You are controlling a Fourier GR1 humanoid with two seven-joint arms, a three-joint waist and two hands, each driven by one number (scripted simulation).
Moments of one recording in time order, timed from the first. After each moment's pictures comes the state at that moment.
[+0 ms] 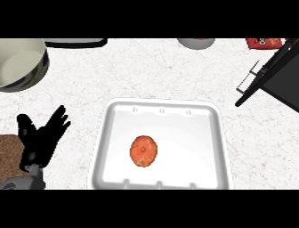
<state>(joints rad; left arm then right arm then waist) -0.05 0.20 0.06 -1.34 0.14 0.01 0.25 -0.90 -0.58 -0.47 -1.43 0.96 0.37 0.77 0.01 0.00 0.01</state>
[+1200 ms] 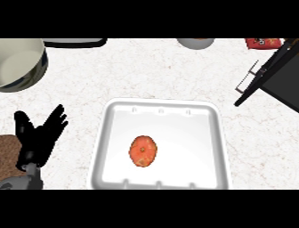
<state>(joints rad) -0.05 0.19 0.08 -1.37 0.13 0.00 0.31 -0.89 -0.66 -0.52 -1.28 0.85 0.14 0.68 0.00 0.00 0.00</state>
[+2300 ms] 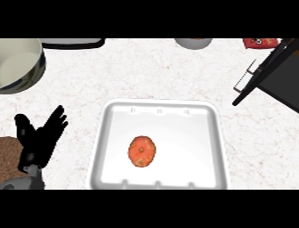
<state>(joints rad) -0.04 0.17 0.09 -1.37 0.11 0.00 0.28 -0.88 -0.77 -0.79 -1.41 0.71 -0.17 0.79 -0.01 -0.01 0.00</state>
